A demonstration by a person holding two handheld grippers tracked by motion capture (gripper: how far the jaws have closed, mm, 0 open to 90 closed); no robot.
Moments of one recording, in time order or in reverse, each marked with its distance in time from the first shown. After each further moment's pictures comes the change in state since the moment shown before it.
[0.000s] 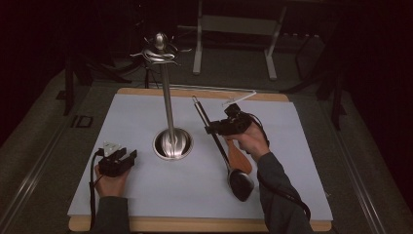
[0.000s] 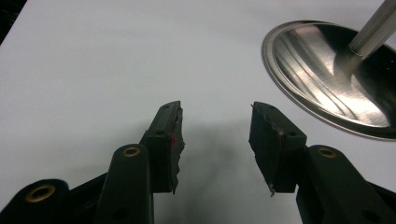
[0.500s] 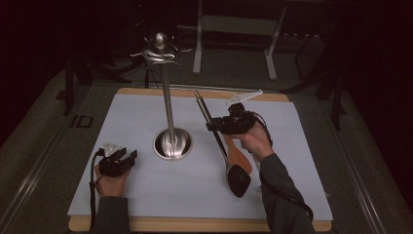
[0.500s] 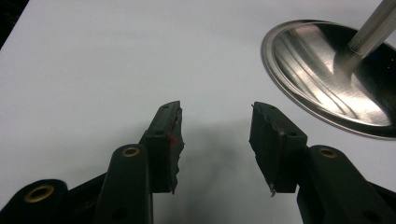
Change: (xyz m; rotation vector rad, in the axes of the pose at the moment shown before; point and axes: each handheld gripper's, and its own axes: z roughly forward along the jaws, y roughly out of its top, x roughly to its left) left arm 0.000 0.000 0.000 0.000 0.001 0.007; right arm 0.012 0.004 -0.018 -0.078 -0.014 -0.063
